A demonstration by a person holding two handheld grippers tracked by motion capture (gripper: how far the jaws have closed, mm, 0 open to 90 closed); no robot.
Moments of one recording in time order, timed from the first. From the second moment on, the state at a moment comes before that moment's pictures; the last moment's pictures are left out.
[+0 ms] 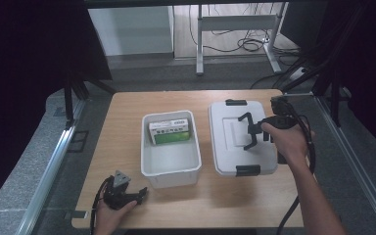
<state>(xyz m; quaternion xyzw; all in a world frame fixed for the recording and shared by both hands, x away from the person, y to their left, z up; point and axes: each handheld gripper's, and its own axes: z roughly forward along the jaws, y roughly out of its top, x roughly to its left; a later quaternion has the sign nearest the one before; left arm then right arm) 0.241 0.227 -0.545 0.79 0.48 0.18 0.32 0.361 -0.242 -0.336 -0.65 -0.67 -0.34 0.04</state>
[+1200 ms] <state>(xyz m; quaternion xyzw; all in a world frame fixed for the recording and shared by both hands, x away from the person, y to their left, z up) 0.241 0.227 -0.544 0.80 0.48 0.18 0.32 0.365 -0.171 -0.324 -0.63 -0.70 -0.35 0.05</state>
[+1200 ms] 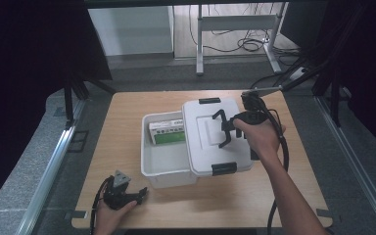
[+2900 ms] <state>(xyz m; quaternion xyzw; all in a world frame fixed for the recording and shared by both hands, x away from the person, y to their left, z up) 0.242 0.227 -0.545 0.79 0.48 0.18 0.32 0.382 -0.060 -0.335 -0.63 -0.71 -0.31 0.09</state>
